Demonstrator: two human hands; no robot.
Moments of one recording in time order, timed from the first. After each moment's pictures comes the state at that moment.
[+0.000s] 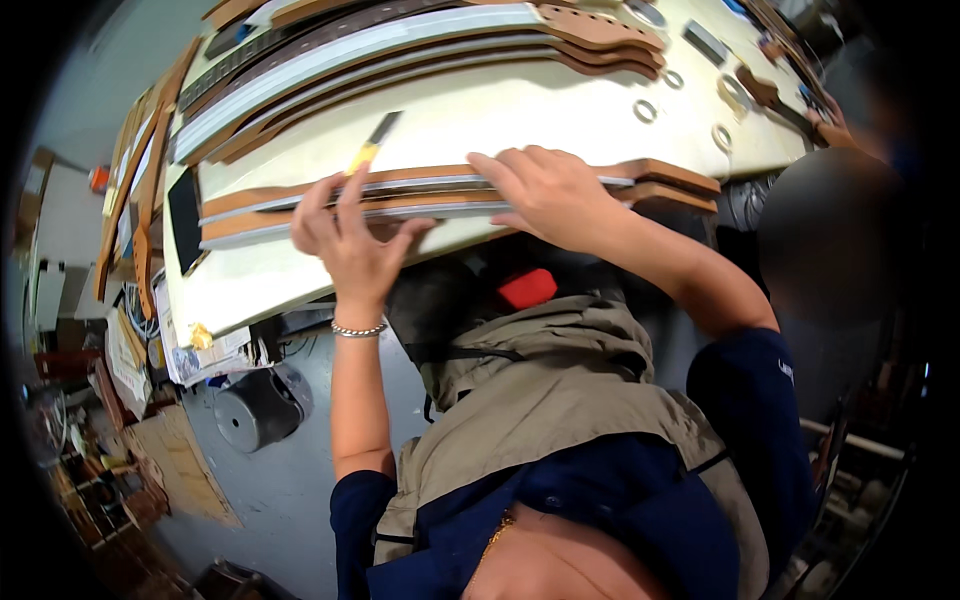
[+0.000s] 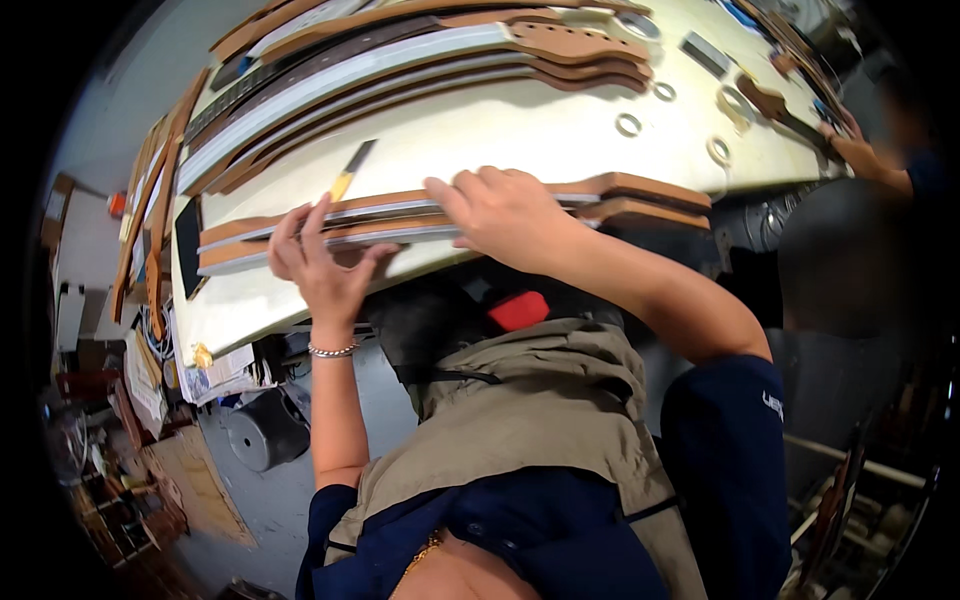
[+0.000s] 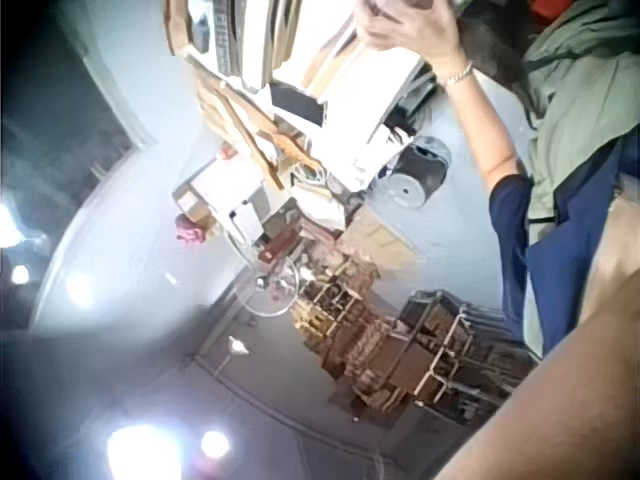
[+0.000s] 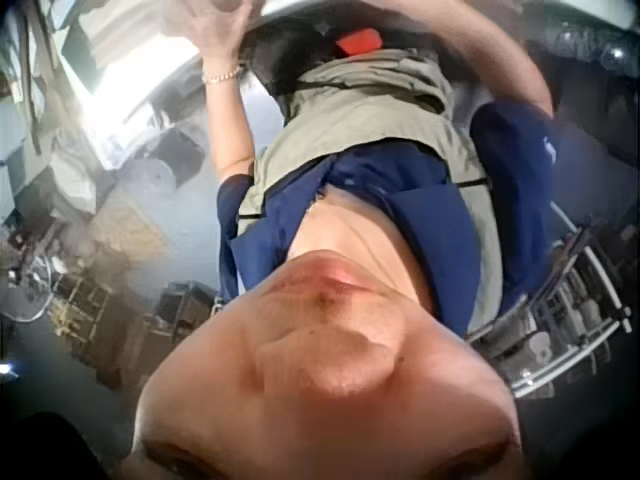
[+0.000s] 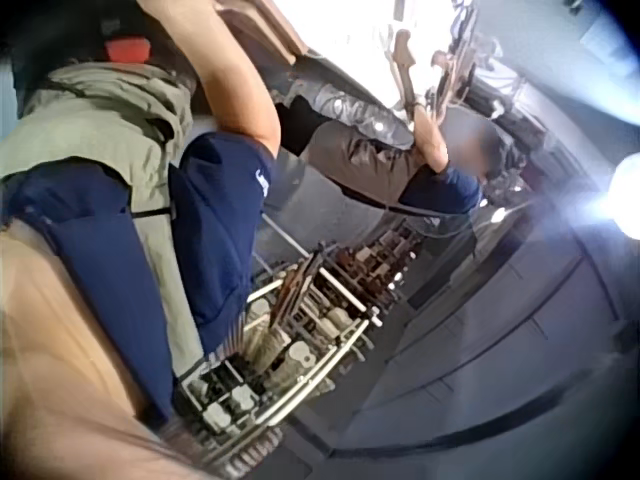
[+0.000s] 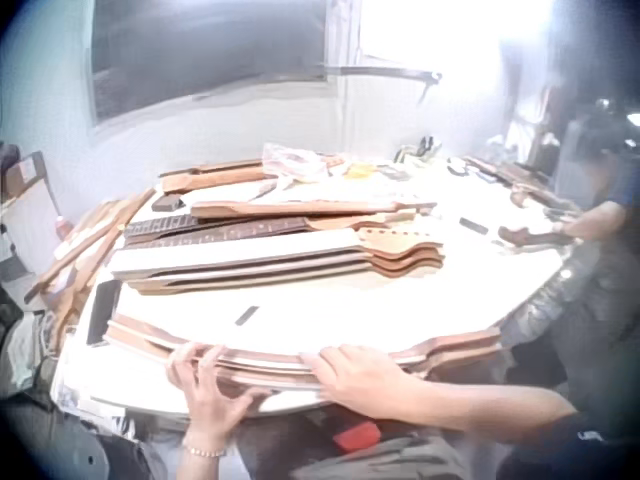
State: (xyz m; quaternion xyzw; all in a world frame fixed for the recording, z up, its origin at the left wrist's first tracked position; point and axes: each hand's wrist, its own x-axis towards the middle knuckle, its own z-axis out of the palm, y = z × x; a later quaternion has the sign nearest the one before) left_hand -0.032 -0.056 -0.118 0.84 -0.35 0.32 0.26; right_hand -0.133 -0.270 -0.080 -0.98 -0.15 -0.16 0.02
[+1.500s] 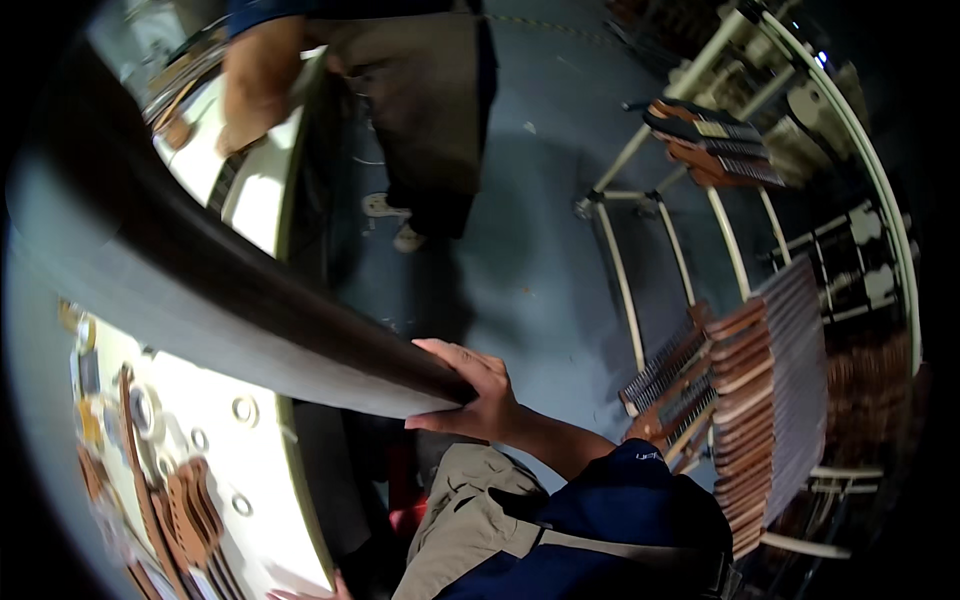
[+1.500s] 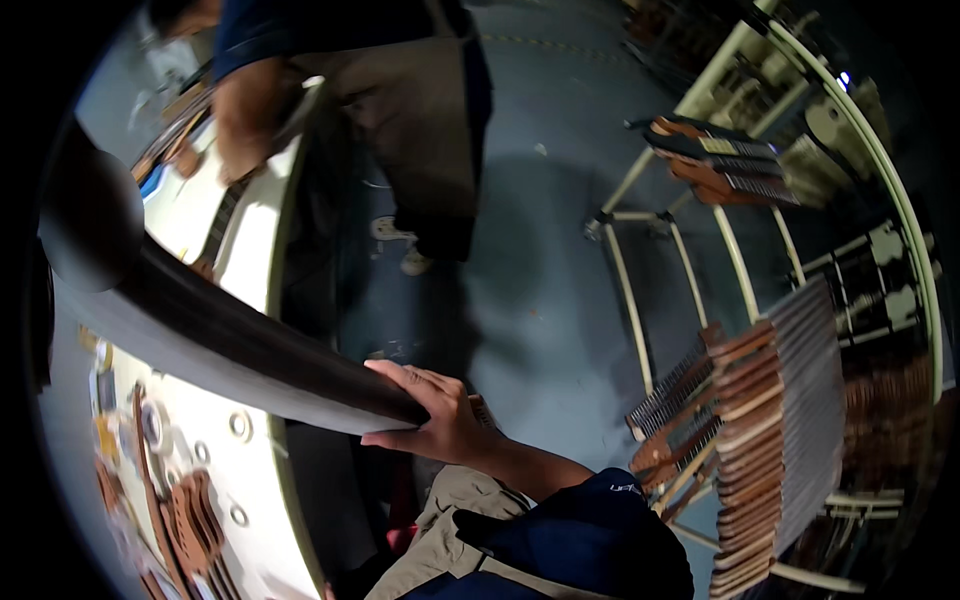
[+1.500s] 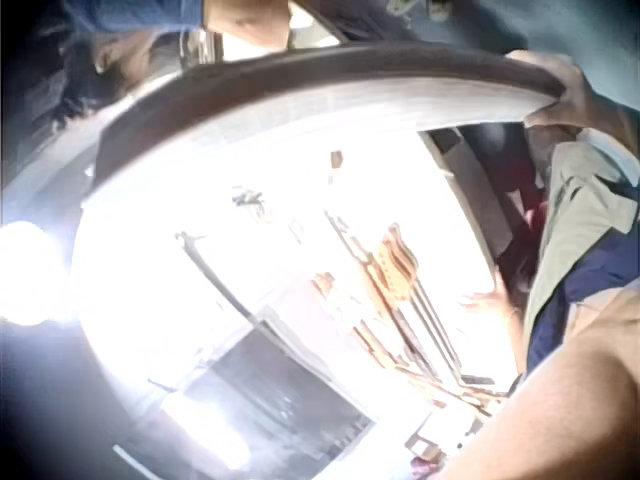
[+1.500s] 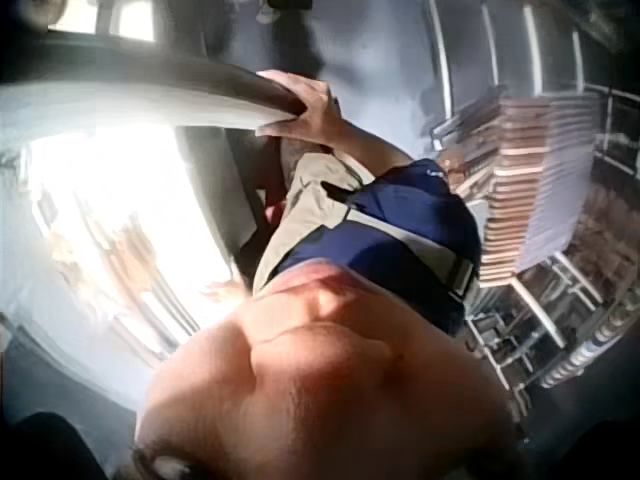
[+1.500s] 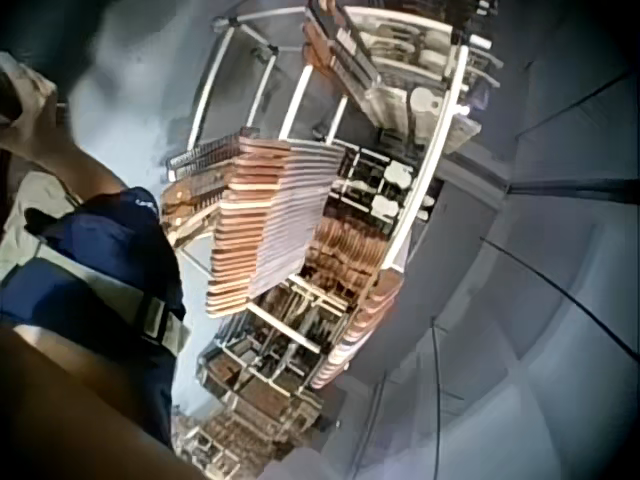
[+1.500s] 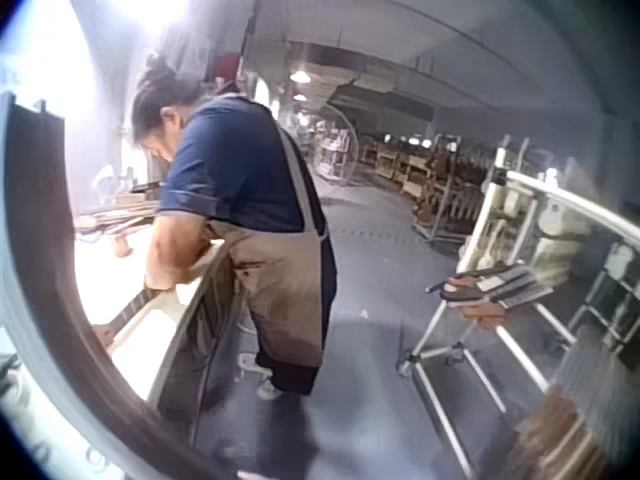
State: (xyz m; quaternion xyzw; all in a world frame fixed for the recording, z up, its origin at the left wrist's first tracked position) left_hand -0.087 -0.220 -0.117 0.79 -0.56 0.26 -0.03; right_hand -0.476 -0.441 -0.053 -0.65 0.46 -0.55 0.24
